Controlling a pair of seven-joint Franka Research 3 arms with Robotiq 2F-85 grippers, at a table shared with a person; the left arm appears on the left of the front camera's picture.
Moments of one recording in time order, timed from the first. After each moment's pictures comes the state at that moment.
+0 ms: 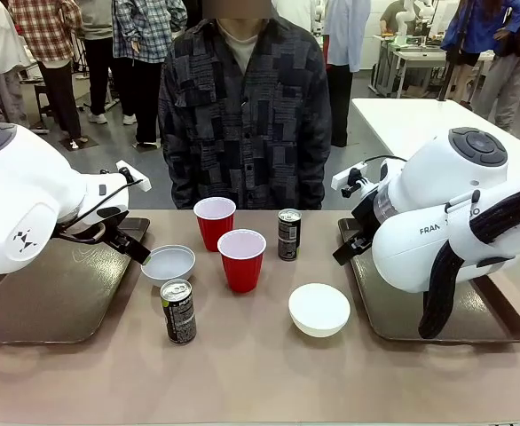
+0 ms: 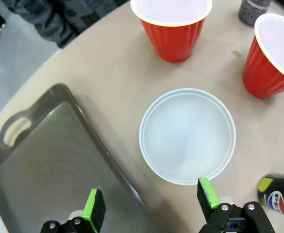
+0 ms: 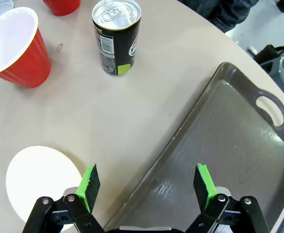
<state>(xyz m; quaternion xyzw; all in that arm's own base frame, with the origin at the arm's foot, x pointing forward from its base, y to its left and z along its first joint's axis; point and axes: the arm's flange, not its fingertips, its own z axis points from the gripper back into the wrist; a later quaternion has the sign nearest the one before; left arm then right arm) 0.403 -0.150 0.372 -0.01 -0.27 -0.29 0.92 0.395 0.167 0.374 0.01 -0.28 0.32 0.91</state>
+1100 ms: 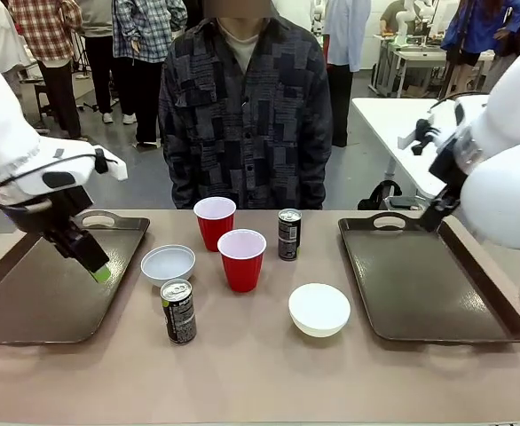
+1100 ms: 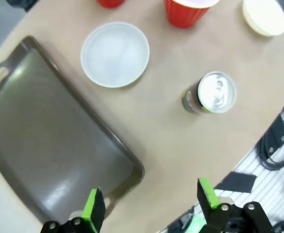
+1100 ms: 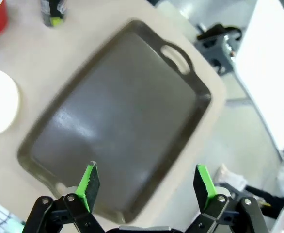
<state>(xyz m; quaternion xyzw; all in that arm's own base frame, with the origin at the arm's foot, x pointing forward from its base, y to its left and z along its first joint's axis) 0.300 -0.147 0.481 -0.03 -0.13 -0.33 0.94 0.358 0.069 0.490 -0.16 -0.24 0.34 0.90</state>
